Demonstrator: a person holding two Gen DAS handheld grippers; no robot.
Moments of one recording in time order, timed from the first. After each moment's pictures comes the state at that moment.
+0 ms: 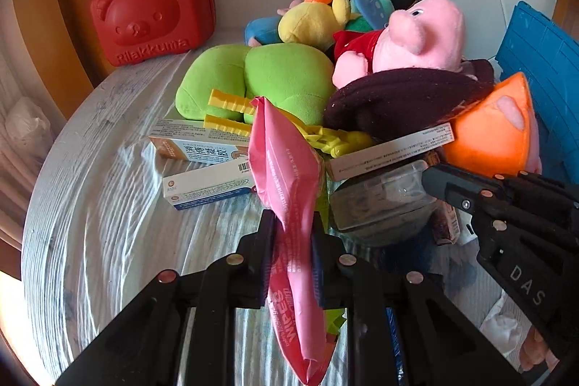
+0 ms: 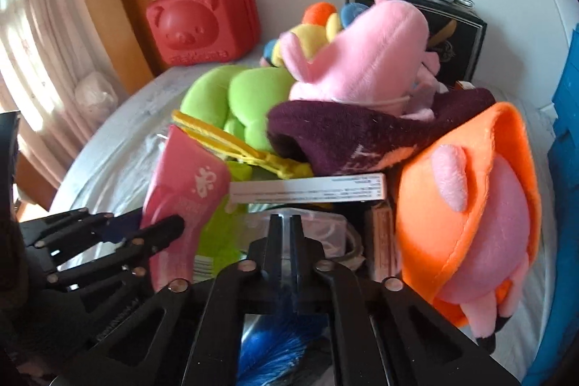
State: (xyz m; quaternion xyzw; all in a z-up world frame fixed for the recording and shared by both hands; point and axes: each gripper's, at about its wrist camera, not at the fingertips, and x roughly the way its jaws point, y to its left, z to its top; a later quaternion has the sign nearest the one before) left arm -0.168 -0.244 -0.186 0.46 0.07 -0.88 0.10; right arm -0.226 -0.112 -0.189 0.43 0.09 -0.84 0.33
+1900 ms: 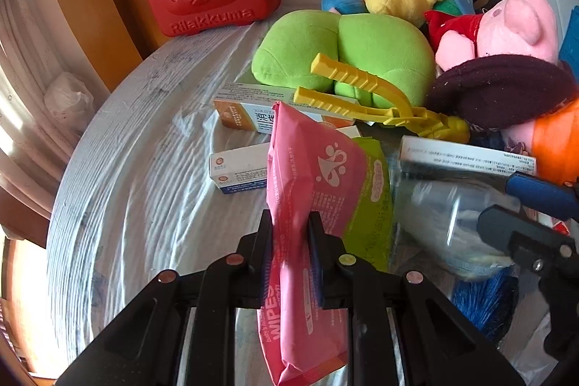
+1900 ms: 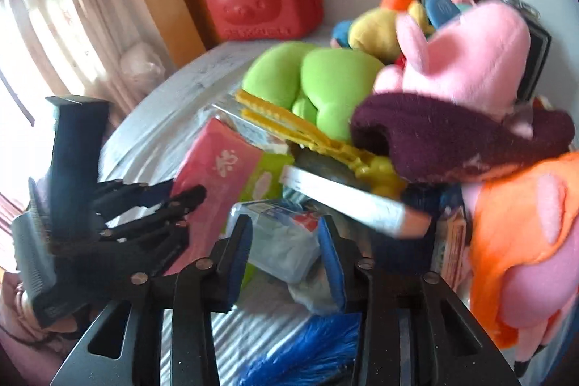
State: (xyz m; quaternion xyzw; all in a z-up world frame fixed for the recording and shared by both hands) left arm -0.175 -0.297 -0.222 0.48 0.06 -0.85 0.20; right arm -0.223 -0.147 -0.203 0.46 0.10 -0.78 0.41
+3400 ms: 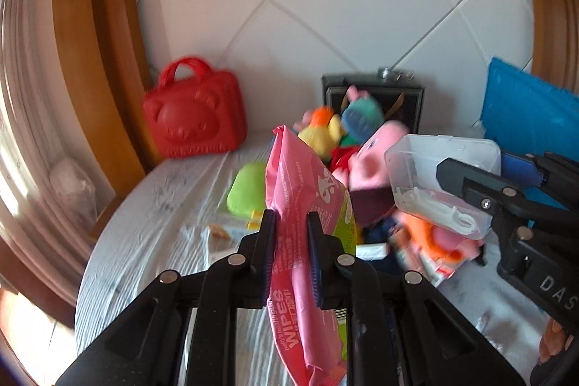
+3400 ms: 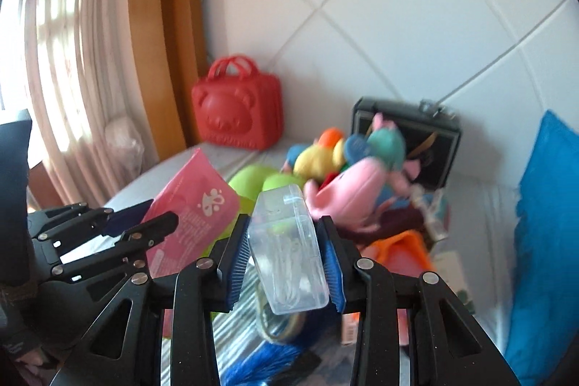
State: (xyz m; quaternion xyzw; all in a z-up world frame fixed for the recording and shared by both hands) left arm -0.114 -0.201 -0.055 0.29 0.00 -0.94 0.15; right arm -0.162 -0.058 -0.065 0.25 0.08 -0.90 0.36
